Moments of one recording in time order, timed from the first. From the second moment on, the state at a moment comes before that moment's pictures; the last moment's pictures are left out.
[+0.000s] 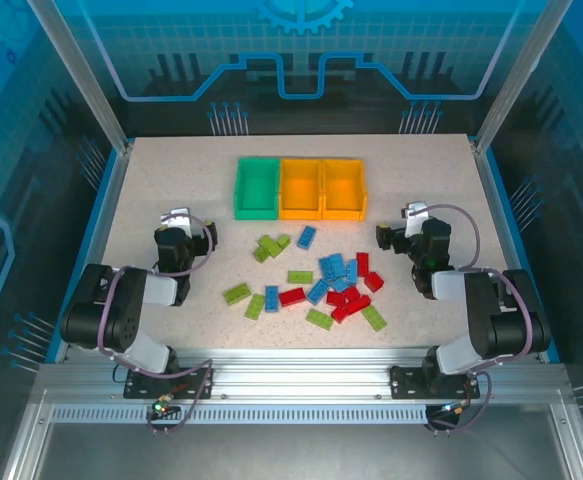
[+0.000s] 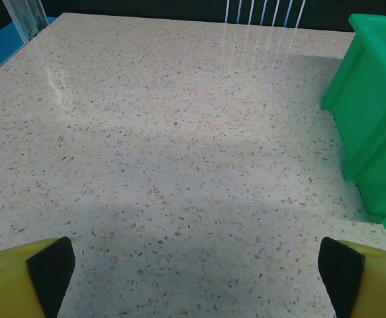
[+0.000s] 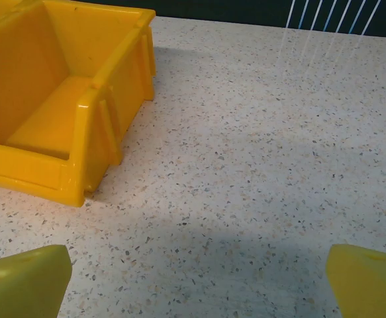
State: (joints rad) left arm -0.04 1.55 0.35 0.82 -0.19 -0.12; right arm 0.04 1.50 0.42 0.66 -0.08 -0.07
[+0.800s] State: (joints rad) left arm -0.04 1.55 0.35 0.81 -0.19 -0.12; right arm 0.04 1.50 0.44 0.61 -0.08 -0.07
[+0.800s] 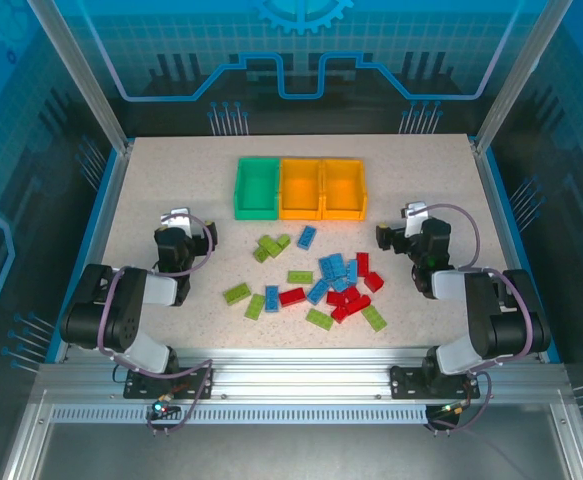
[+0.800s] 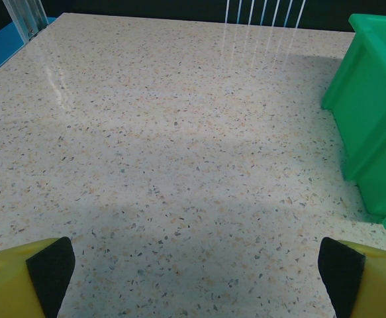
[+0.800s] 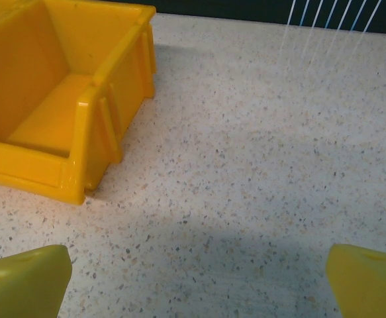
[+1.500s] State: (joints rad) left arm -0.25 1.11 0.77 -0.35 -0.13 -0.45; right arm 0.39 1.06 0.81 -0.71 0.03 0.29
